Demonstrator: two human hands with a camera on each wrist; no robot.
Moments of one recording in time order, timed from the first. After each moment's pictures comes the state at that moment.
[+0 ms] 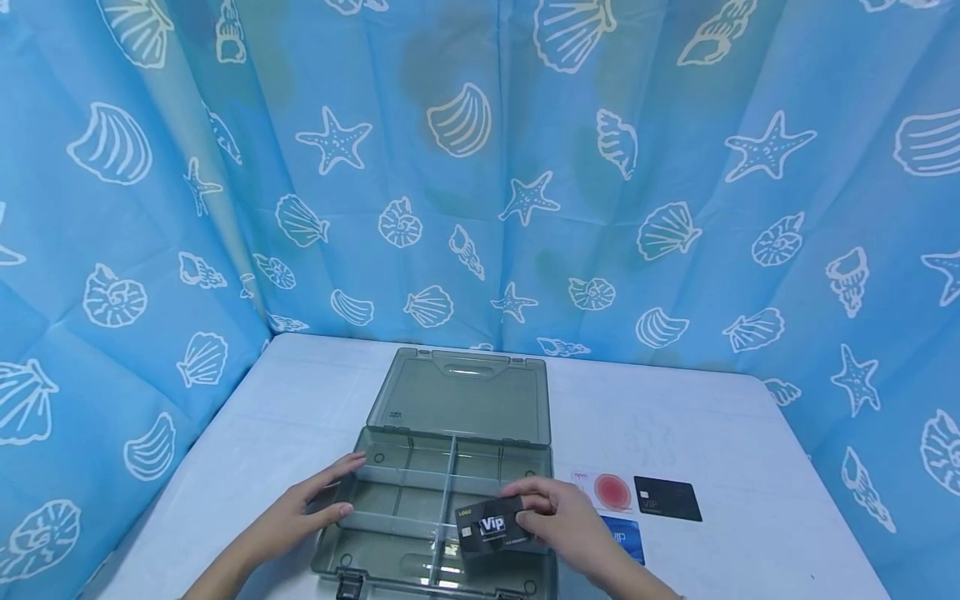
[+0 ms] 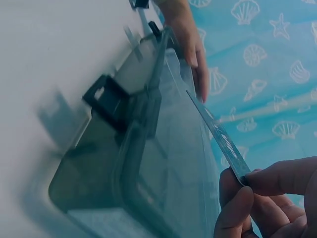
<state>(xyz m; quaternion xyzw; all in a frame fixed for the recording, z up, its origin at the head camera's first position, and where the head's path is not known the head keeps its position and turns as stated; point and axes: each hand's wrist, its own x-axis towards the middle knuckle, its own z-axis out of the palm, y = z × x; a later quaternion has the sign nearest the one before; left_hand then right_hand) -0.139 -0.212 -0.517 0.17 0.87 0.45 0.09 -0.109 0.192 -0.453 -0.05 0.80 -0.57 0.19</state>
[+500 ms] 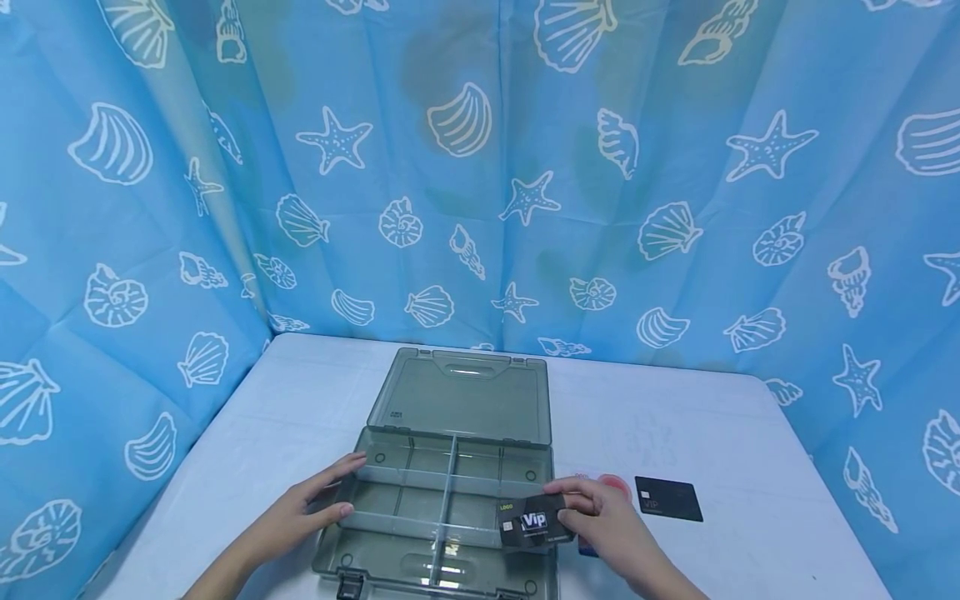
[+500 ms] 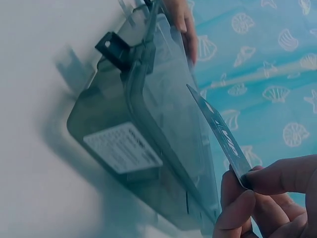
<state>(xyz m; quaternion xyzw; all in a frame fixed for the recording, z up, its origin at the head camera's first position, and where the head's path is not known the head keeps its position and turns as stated) -0.138 -0.212 -0.516 0.17 0.87 0.45 0.09 -0.108 0.230 -0.460 0.05 0.83 -0.54 0.15</state>
